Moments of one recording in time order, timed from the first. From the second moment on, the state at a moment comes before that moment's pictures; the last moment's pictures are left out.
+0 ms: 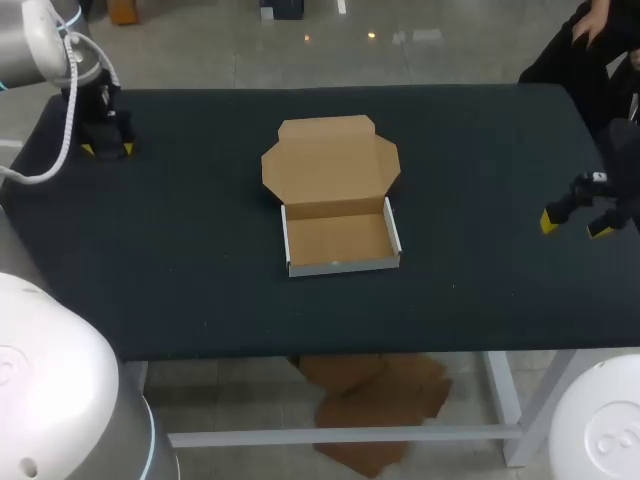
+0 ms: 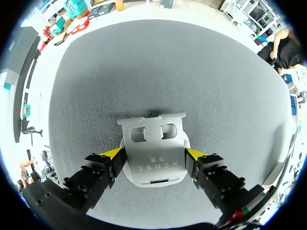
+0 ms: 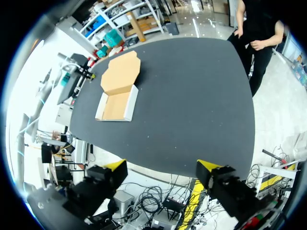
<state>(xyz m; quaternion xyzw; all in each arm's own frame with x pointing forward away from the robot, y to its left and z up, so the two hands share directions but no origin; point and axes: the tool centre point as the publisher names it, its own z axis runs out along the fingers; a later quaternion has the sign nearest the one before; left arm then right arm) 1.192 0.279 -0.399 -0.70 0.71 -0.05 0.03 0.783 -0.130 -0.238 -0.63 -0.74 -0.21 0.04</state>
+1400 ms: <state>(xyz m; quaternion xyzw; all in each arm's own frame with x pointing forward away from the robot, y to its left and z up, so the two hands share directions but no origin) 1.198 0.280 -0.399 -0.71 0.70 -0.04 0.04 0.783 -0.130 -0.238 -0.63 -0.74 -0.21 0.04</state>
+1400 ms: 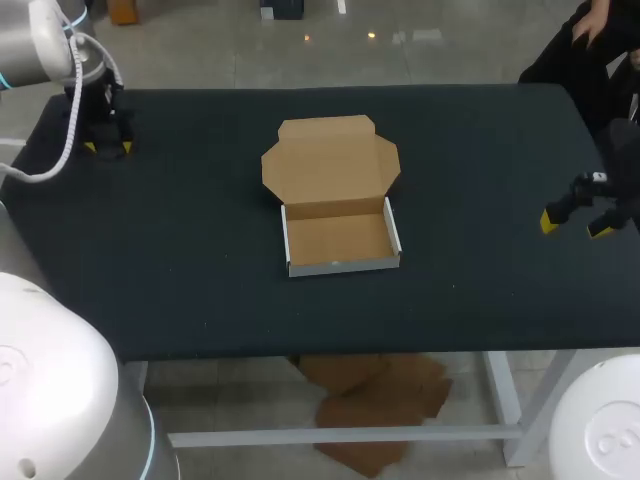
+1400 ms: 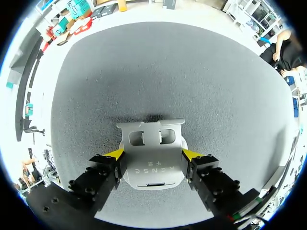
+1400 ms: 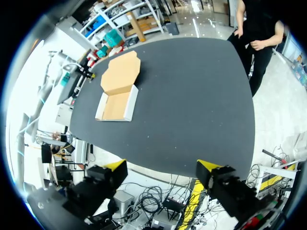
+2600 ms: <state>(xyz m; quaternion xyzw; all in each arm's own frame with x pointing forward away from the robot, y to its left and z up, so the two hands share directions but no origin) 1.135 0.274 -0.342 -0.69 0.72 -0.04 0.03 0.786 -0.130 -0.236 -0.62 -0.75 -0.21 0.03</state>
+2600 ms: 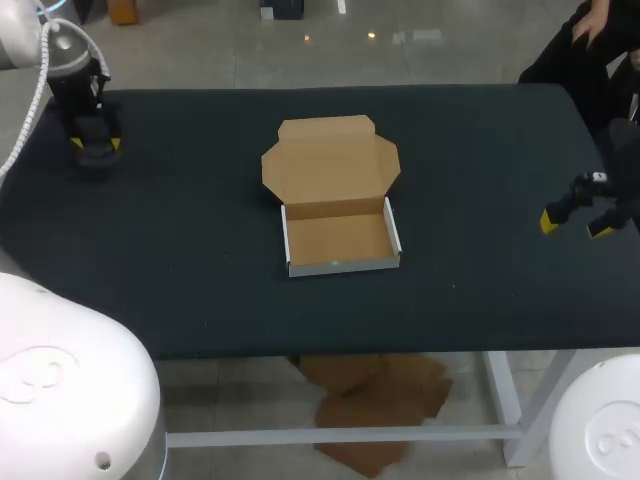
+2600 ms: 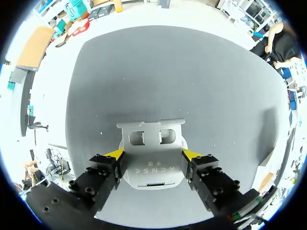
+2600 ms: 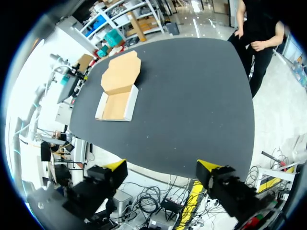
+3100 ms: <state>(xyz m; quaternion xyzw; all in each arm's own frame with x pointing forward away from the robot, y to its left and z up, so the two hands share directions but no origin) 1.070 0.238 -0.303 -0.65 0.76 -0.05 0.01 0.809 -0.128 -0.236 -0.44 -0.86 -0.26 -0.05</state>
